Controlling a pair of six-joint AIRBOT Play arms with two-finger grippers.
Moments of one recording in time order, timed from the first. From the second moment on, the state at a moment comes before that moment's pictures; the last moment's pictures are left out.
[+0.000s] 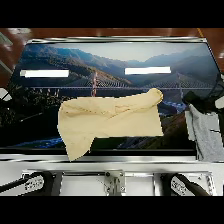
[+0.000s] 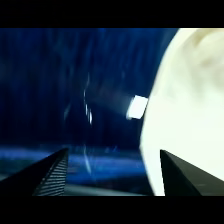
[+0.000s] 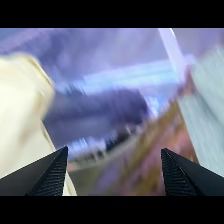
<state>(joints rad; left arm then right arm) 0.25 -1.29 1.01 1.41 -1.26 -1.55 -0.38 -1.15 0.93 -1.32 0.84 1.51</state>
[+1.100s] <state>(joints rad) 0.32 -1.49 0.80 0.94 -1.15 -1.22 -0.51 -1.22 0.81 -1.03 1.15 1.27</state>
